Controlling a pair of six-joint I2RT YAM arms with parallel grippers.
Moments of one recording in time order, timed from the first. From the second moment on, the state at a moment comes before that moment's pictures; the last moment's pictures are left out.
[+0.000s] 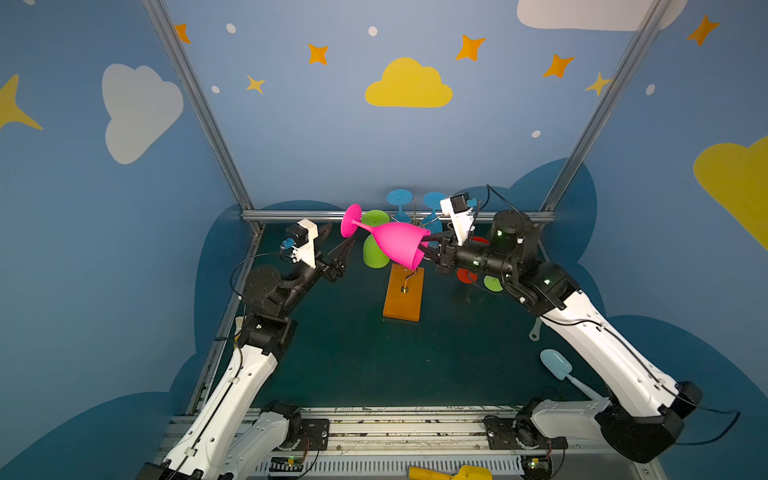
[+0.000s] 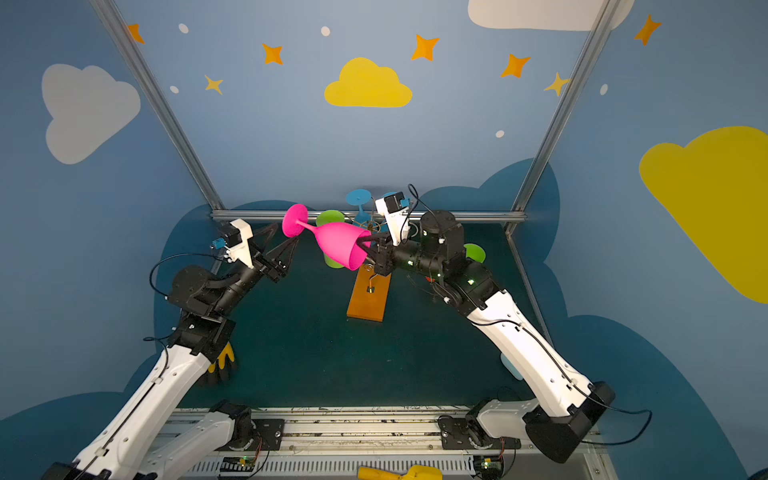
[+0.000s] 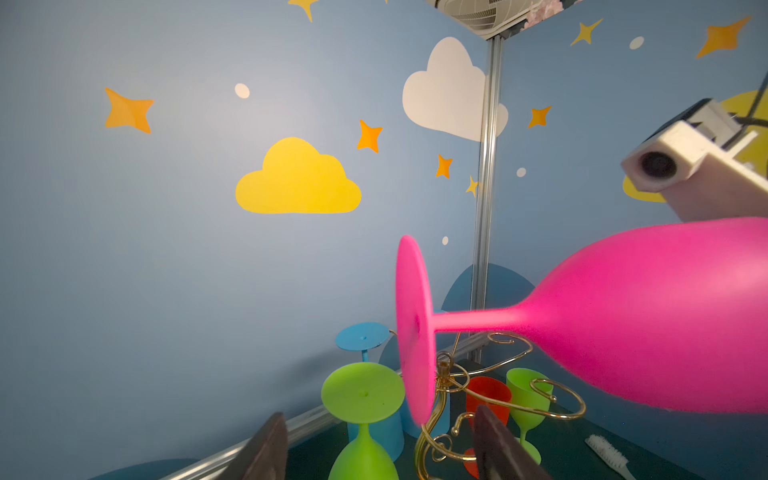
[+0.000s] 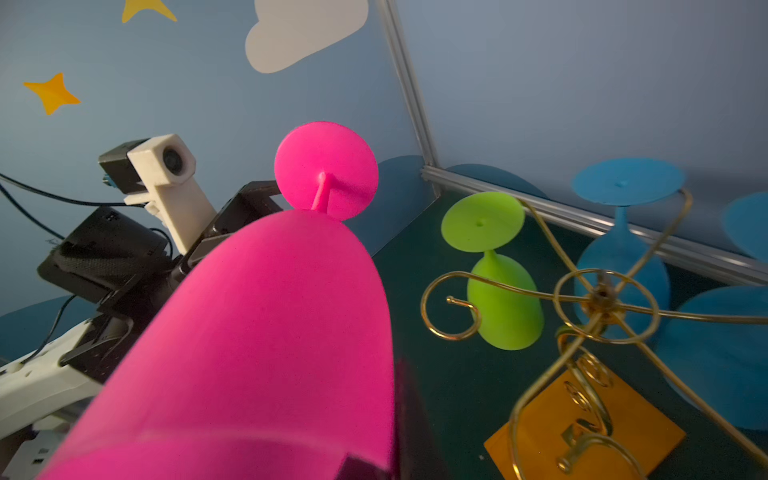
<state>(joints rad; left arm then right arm) -0.24 0.93 0.85 0.35 0.34 -0.10 0.66 1.25 1.52 -0.43 -0.37 0.28</state>
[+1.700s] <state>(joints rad) 0.08 0.96 0.66 0.48 0.33 -0.17 -0.16 1.53 1.60 -1.36 0.13 0.02</state>
